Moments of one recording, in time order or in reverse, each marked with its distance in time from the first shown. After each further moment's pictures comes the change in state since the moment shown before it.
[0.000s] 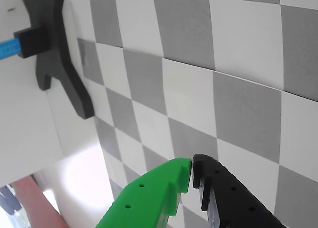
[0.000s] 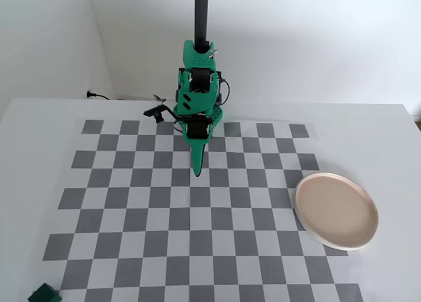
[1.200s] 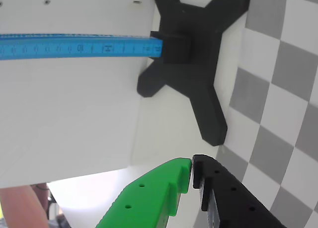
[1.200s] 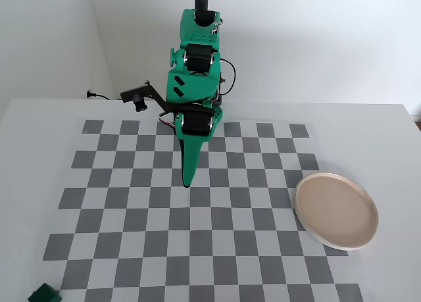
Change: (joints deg) arm 2.6 -59.9 -55.5 -9.3 -17.9
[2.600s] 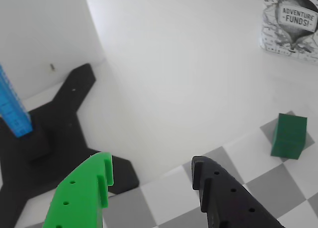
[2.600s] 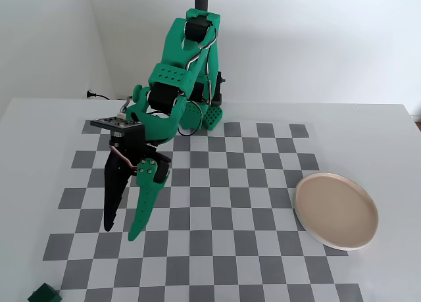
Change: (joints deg) arm 14.2 -28.9 -12.6 -21.6 -67.4
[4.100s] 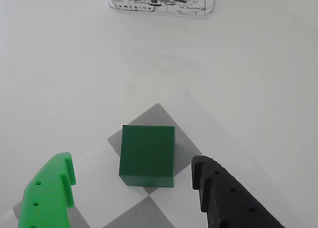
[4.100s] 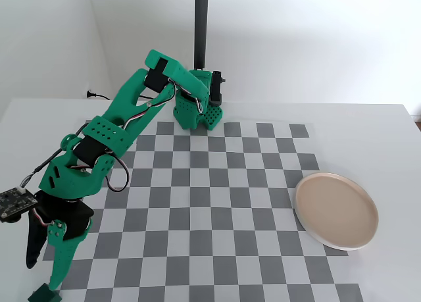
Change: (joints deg) arm 13.6 -48.4 -49.9 13.8 -3.3
